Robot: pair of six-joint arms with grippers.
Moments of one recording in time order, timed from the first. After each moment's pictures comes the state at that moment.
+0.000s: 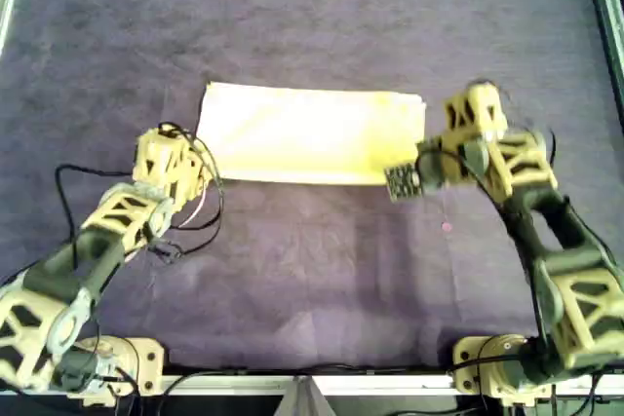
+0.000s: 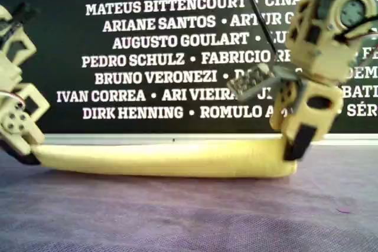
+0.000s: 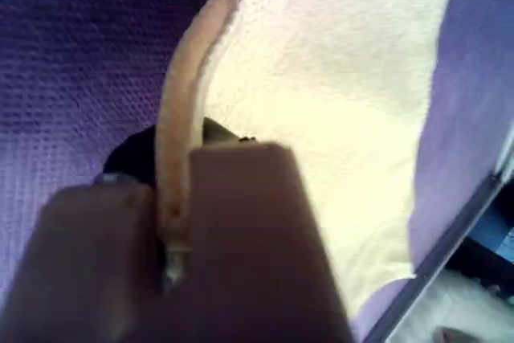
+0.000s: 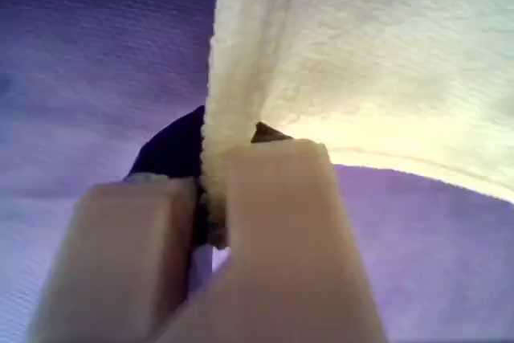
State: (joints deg) left arm -18.6 93.6 123.5 7.7 2.0 6.9; right arm 13.3 78.7 91.8 57.7 -8.5 -2.3
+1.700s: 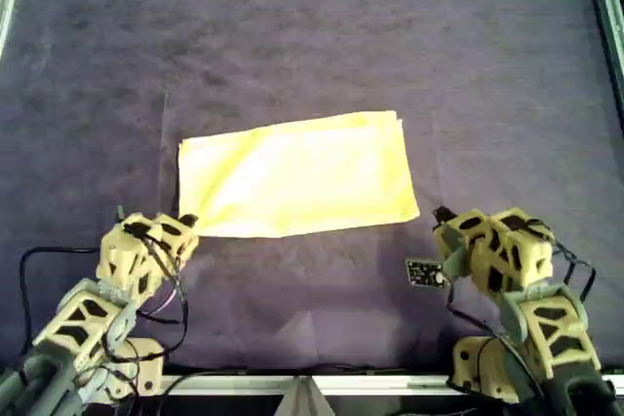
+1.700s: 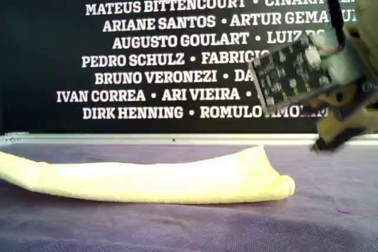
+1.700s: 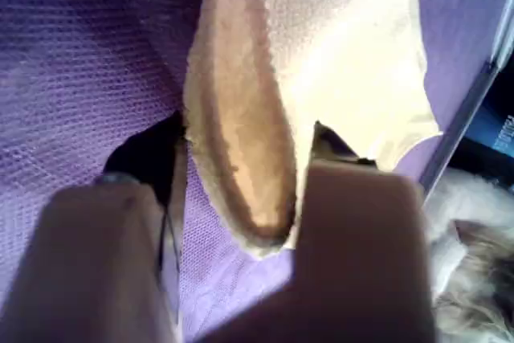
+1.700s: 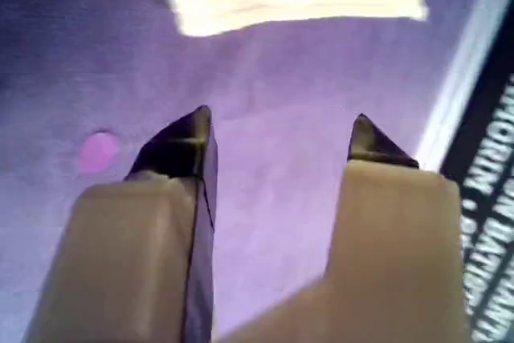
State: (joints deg) left arm -24.1 147.8 170.8 7.7 3.7 7.5; right arm 12.9 157.1 164.4 30.1 -8.2 -2.3
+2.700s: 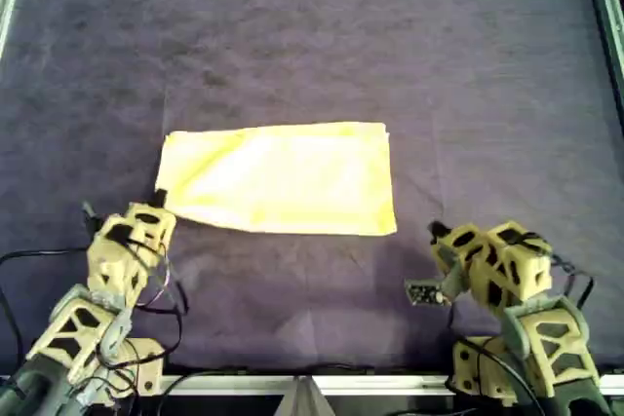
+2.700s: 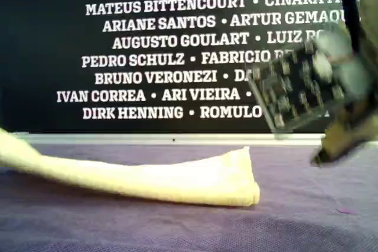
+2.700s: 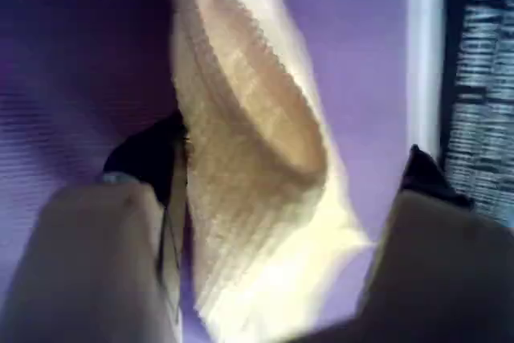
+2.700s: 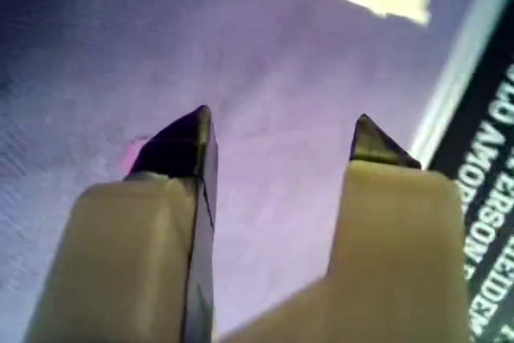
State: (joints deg) left arm -24.2 157.1 173.1 9.1 -11.2 7.3; right arm 15.7 170.0 169.8 41.8 -8.3 -8.4
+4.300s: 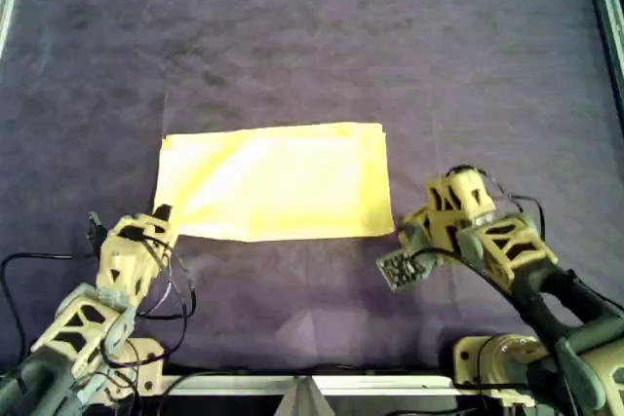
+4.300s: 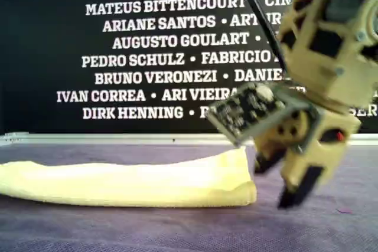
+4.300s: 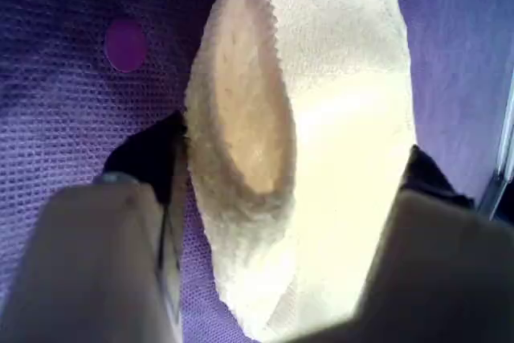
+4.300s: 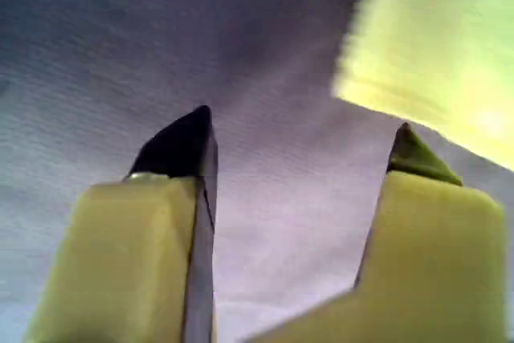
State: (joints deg) left arm -24.8 152.1 173.1 10.7 -11.2 7.3; right arm 23.6 102.8 129.5 41.8 -8.7 -8.0
